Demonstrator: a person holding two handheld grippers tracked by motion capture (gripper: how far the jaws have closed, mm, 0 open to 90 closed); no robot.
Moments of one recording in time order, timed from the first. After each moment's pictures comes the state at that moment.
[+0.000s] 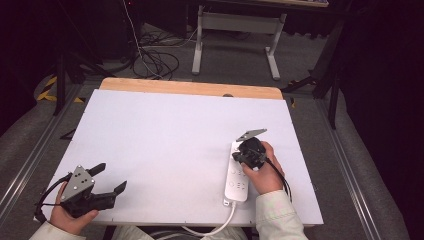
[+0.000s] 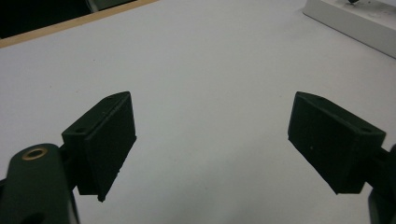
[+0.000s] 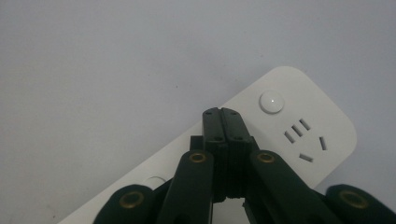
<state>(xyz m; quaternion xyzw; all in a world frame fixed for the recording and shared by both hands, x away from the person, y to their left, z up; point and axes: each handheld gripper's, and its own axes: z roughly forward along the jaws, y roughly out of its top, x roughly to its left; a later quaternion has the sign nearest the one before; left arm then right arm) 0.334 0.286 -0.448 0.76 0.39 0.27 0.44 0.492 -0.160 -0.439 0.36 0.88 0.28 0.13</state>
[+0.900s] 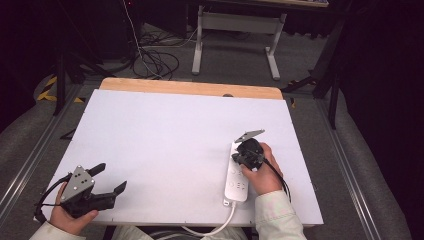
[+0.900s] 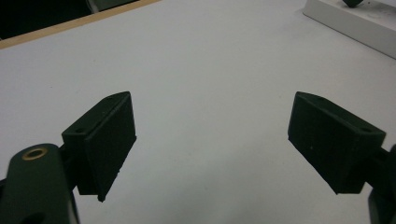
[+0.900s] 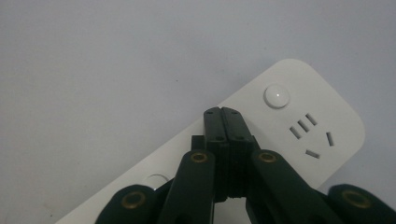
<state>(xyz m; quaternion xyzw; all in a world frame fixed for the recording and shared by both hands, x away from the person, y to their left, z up) 0.333 0.286 -0.448 0.76 0.39 0.27 0.44 0.491 -0.156 -0.443 0.36 0.88 0.27 0.13</state>
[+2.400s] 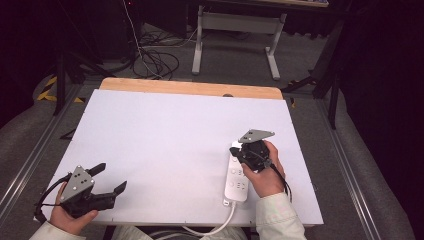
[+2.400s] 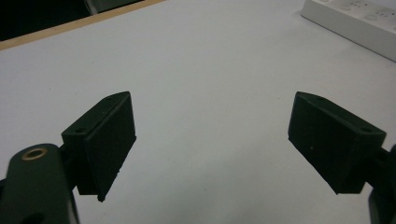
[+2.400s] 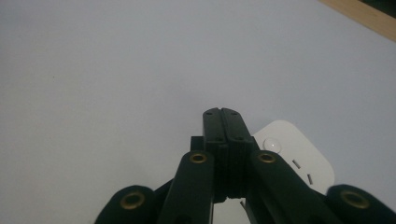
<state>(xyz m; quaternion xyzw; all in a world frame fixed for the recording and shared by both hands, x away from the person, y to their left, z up) 0.333 0.286 -0.447 0.76 0.39 0.27 0.44 0.467 -0.157 -0.409 0.32 0.86 0.36 0.18</state>
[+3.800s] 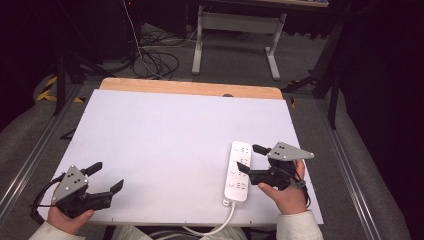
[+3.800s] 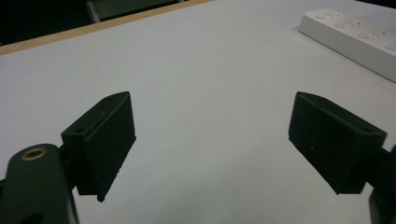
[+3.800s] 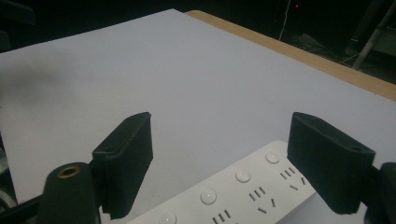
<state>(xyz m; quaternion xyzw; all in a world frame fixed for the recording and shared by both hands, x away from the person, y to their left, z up) 0.330 0.293 -0.443 0.74 0.39 0.27 0.47 0.416 -0.206 -0.393 0.28 0.80 0.50 0.20</state>
